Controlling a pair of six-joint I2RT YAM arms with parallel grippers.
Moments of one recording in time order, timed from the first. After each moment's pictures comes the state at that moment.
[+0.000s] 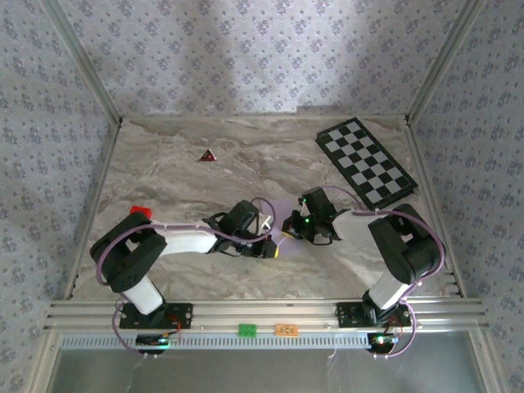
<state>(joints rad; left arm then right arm) -0.88 1.63 0.74 0.04 0.55 -0.72 0.54 1.64 0.64 0.06 -0.45 0.90</state>
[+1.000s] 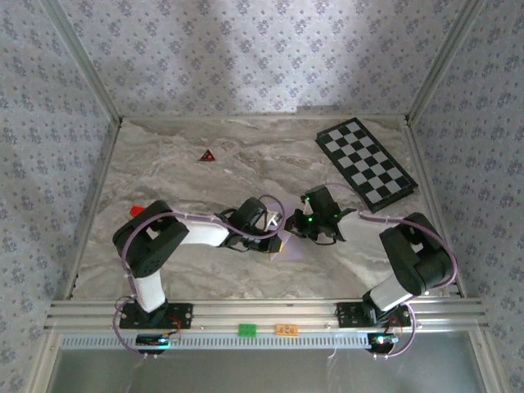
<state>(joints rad) -0.88 1.80 0.81 0.07 0.49 -0.62 0.55 1.53 0.63 -0.01 -0.43 0.87</state>
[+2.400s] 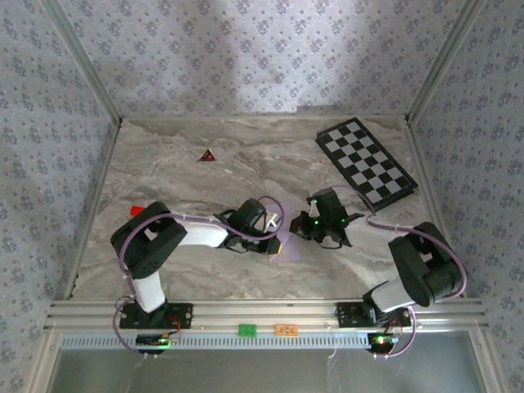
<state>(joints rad) -0.88 1.79 0.80 0.06 0.48 -0.61 0.52 1.47 0.56 0.01 -0.44 0.85</state>
